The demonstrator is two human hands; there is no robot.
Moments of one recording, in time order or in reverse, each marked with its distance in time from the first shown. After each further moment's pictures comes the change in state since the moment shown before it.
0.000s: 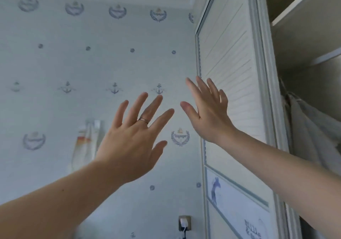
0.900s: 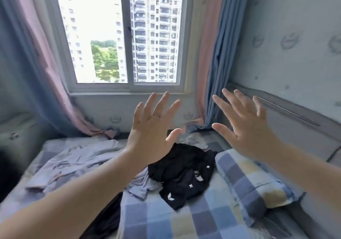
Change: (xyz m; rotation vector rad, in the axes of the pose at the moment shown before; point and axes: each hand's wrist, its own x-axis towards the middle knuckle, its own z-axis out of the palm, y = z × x) left_hand -0.607 -0.377 -0.262 0.741 -0.817 -1.016; right_hand -0.178 -0.762 0.248 0.866 -0.520 -0.877
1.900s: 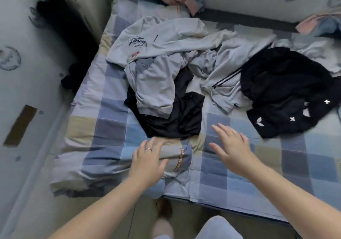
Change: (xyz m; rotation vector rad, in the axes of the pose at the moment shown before) left_hand -0.391 -0.354 0.301 -0.342 -1.040 -0.796; right_hand 0.028 -0.396 0.490 0.400 -1.017 -0.100
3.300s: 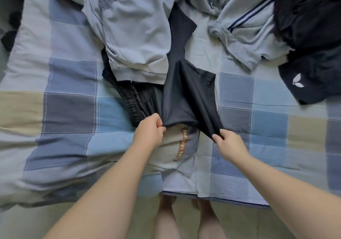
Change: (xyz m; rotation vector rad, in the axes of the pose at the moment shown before) left_hand 0.189 -0.033 0.151 -0.342 -0.017 -0.203; right_hand 0.128 0.076 0.238 0.414 -0.098 0.447
